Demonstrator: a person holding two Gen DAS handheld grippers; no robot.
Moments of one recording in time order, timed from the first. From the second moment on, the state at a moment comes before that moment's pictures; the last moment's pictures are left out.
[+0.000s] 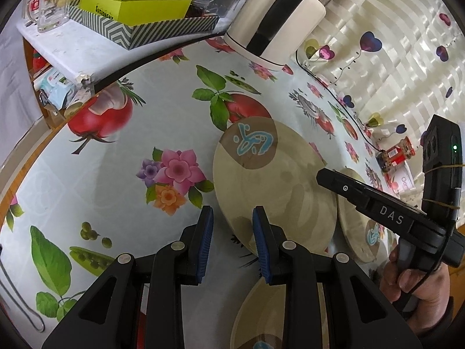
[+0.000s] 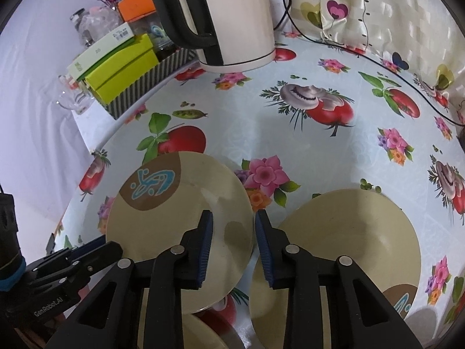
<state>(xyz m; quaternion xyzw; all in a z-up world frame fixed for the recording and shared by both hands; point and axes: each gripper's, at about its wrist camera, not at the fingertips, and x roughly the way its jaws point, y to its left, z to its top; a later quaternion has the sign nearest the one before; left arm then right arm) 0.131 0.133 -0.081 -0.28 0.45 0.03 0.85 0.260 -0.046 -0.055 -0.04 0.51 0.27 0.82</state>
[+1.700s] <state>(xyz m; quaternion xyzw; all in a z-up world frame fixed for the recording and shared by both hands) 0.054 0.074 -0.040 -0.18 0.46 0.02 0.87 0.158 -0.100 -0.030 -0.01 0.50 0.27 0.82</state>
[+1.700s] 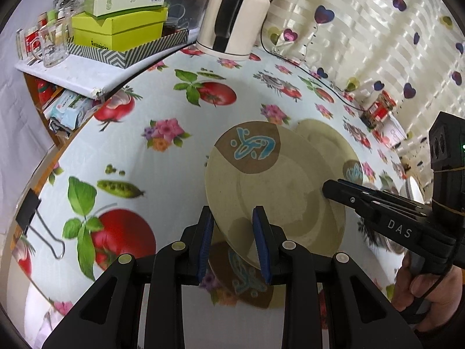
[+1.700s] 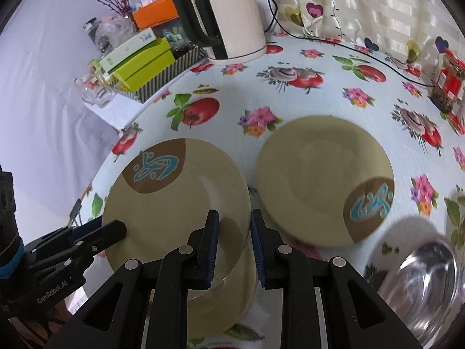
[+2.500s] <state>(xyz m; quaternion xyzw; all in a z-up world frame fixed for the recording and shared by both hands) 0.031 0.057 -0.056 -0.16 0.48 0.02 0.86 0.121 -0.114 -0.051 -0.02 0.52 0.26 0.82</state>
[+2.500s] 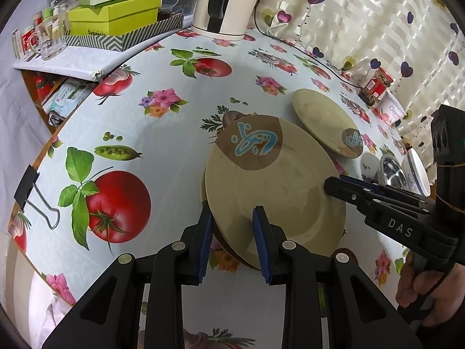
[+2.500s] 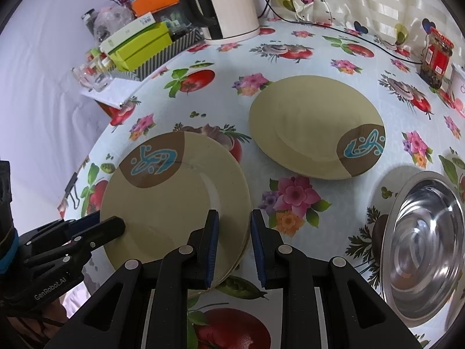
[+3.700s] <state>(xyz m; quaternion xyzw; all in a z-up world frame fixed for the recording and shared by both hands) 0.026 0.062 -0.050 -0.15 0.47 0.02 0.87 0.113 -0.124 -0.037 -0.02 0.50 0.26 0.83</state>
